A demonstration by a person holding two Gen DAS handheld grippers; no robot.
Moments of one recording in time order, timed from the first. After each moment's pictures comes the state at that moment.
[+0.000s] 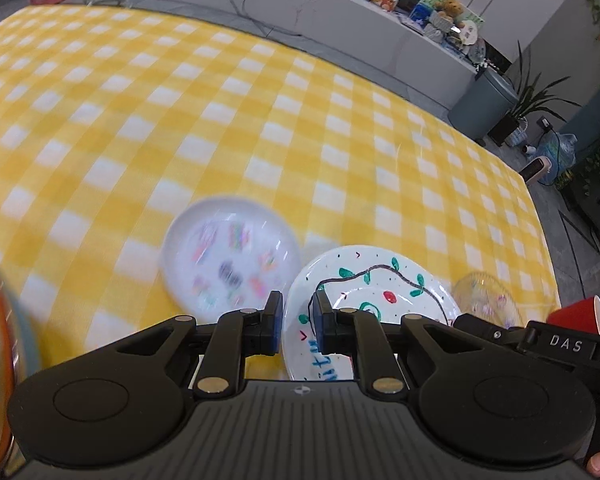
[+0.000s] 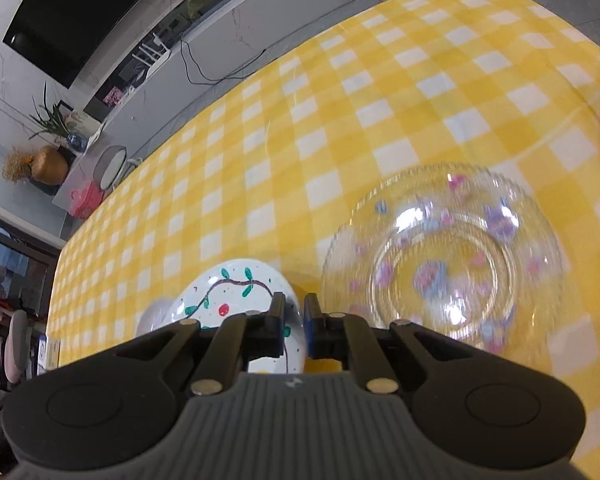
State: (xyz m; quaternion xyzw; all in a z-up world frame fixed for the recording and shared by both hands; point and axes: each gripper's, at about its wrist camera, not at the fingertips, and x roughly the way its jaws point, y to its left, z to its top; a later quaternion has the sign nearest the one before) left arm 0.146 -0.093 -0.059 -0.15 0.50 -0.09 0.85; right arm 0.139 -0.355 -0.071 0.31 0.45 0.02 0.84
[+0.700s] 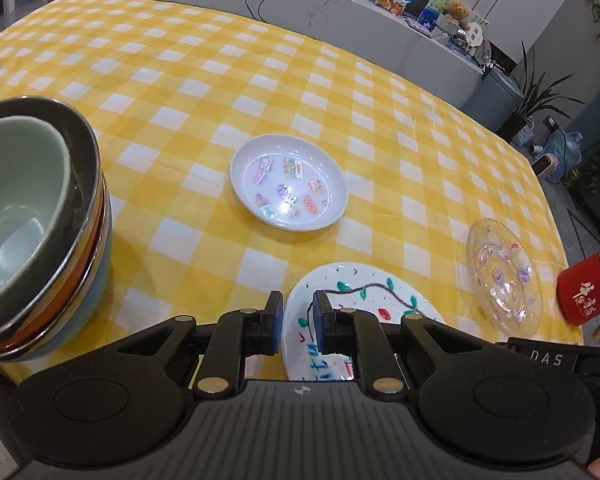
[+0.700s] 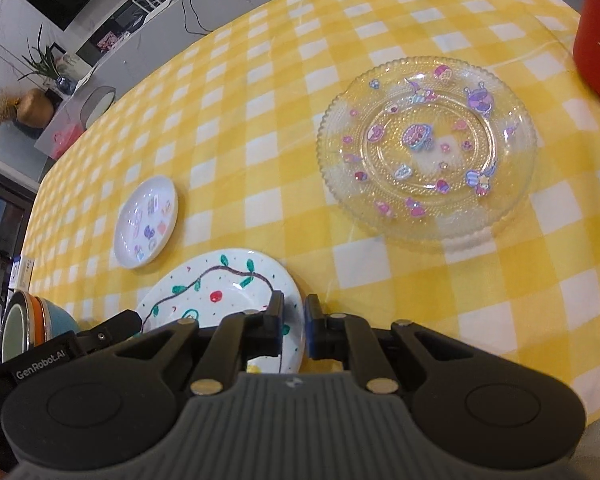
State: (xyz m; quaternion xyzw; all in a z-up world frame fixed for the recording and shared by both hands) left arm 0.080 -0.073 -0.069 -0.14 0.49 -0.07 0.86; right arm 0.073 -0.308 -0.087 0.25 0.51 0.03 0.82
